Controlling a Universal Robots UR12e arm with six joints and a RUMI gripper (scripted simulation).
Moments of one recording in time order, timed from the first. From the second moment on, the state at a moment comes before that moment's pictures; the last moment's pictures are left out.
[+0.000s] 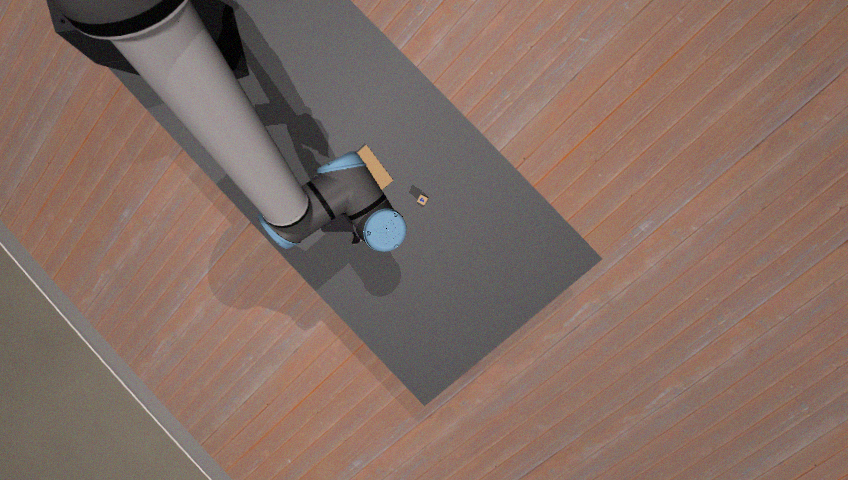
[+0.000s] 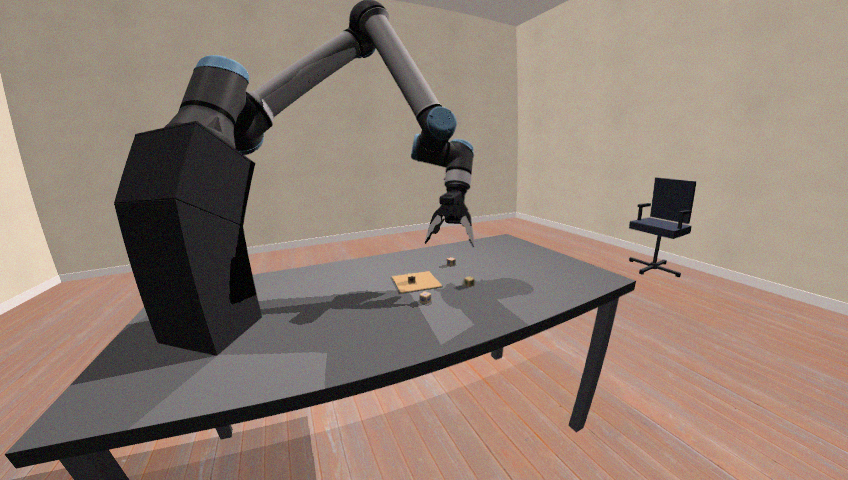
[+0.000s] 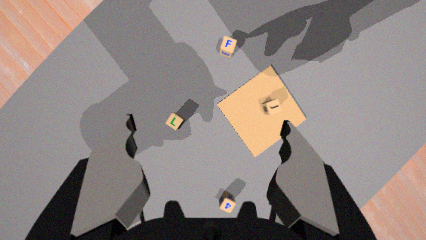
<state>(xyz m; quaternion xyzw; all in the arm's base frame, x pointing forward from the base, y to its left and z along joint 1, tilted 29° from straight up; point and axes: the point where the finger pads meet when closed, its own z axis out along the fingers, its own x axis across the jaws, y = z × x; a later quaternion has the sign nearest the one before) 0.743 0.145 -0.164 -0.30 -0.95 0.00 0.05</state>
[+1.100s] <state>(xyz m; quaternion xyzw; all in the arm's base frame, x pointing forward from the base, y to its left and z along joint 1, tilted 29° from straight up) 0.803 0.118 -0.171 -0.30 -0.95 0.00 0.06</state>
